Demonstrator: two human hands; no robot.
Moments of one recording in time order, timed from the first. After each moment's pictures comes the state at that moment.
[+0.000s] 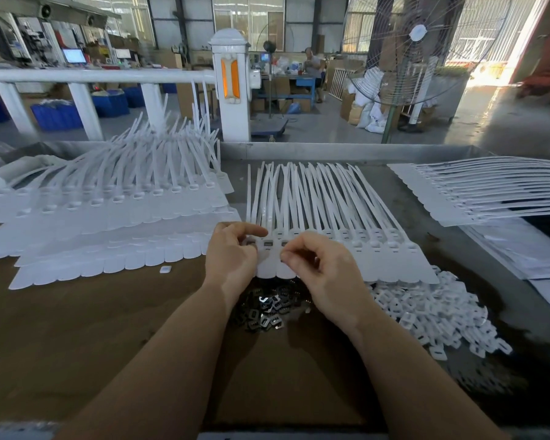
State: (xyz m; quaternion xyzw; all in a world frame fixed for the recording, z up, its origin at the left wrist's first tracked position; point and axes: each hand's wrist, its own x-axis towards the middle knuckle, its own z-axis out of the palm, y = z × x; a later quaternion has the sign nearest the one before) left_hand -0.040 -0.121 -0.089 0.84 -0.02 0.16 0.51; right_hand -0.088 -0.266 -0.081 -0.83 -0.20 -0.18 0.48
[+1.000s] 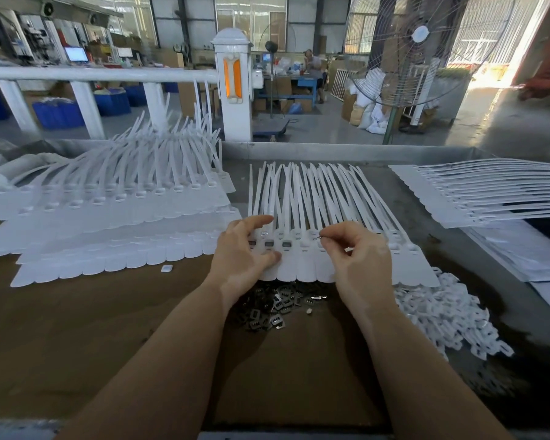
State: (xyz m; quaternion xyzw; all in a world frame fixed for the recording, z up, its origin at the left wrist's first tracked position) left_hand -0.045 -0.120 -0.085 0.87 -0.09 0.10 0.48; right_hand -0.076 -0.285 -0.082 -0.82 -0.02 -0.31 0.49
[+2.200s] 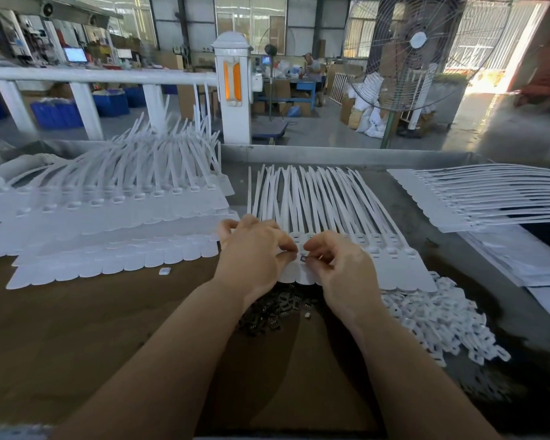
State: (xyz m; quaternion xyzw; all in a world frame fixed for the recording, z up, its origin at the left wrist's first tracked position) left_hand -0.050 -0.139 -0.068 0.96 -0.16 0.20 0.14; right_hand -0.081 -0.277 -0.084 -0.88 -0.06 -0.23 0.40
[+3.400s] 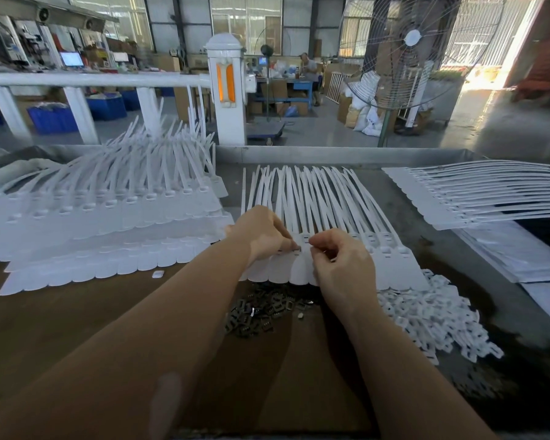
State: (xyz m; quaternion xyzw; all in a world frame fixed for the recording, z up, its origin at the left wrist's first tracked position) left_hand -0.015 -0.156 -0.044 0.92 -0.08 -0.04 0.37; right_hand -0.072 -0.281 -0.085 -0.86 0.02 -0.25 0.45
